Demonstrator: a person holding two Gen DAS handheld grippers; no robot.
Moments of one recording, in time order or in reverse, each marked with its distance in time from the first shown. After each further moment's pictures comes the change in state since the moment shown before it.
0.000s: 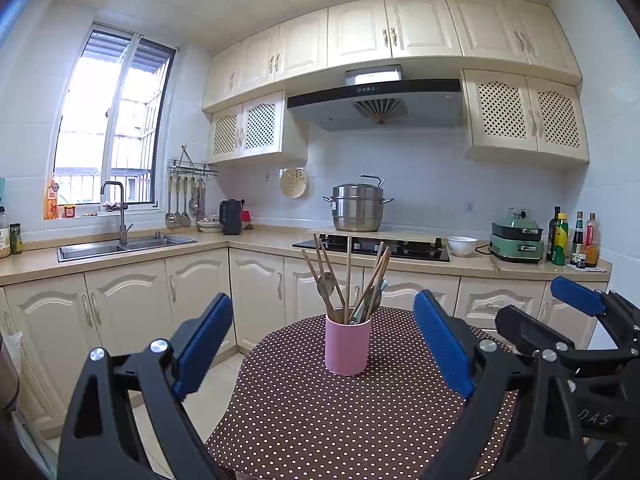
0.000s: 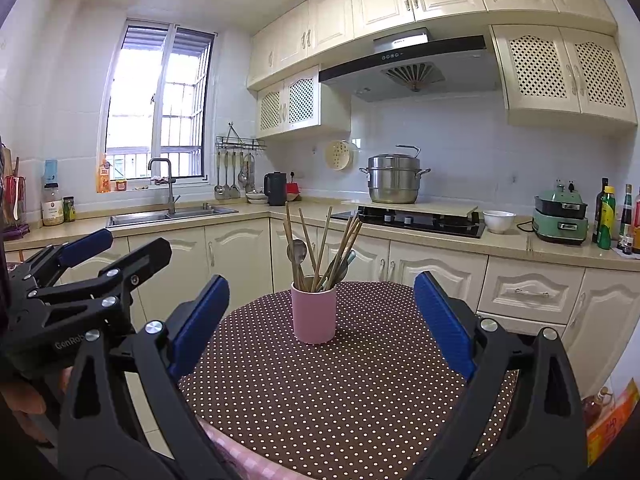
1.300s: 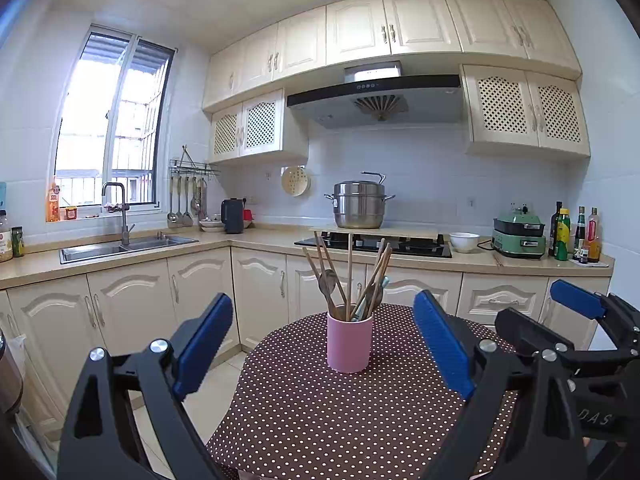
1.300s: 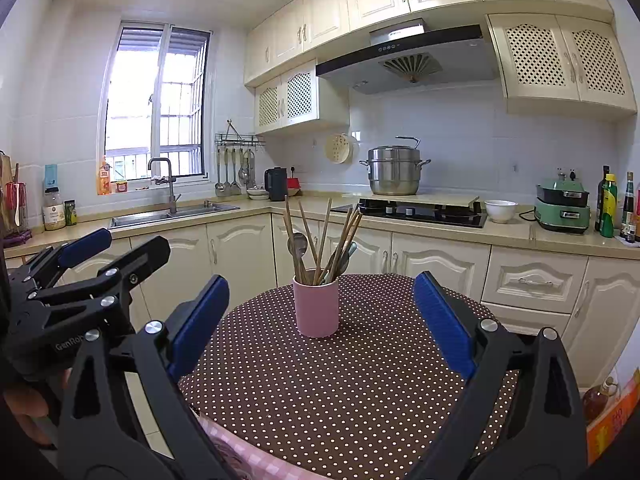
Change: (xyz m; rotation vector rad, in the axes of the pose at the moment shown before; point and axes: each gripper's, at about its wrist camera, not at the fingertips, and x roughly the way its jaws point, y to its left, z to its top) left arm 0.001 -0.003 -0.002 0.011 0.009 0.008; right arm 0.004 -0.004 -0.002 0.029 0.023 0.008
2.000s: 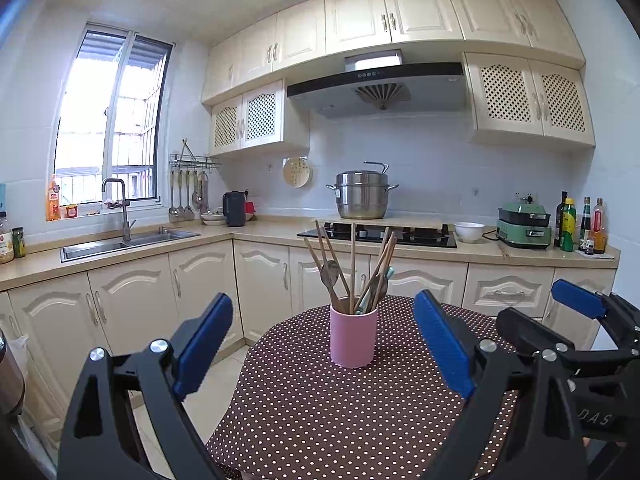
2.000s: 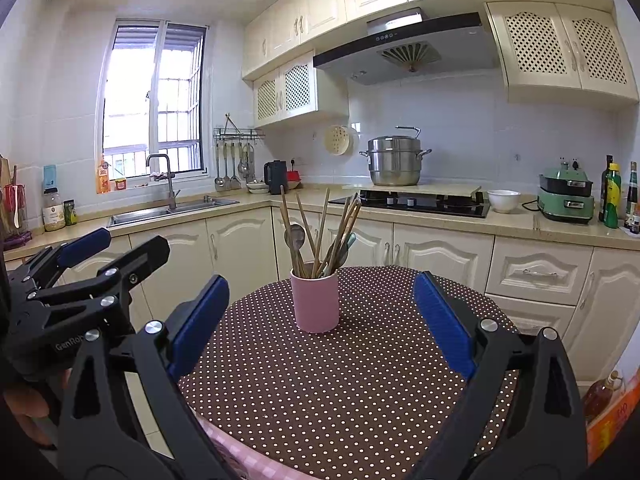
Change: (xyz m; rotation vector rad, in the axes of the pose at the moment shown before) left arm 0.023 -0.005 -0.005 0.017 0.038 0.016; right arm 0.016 -0.004 -0.007 0.020 0.030 0.005
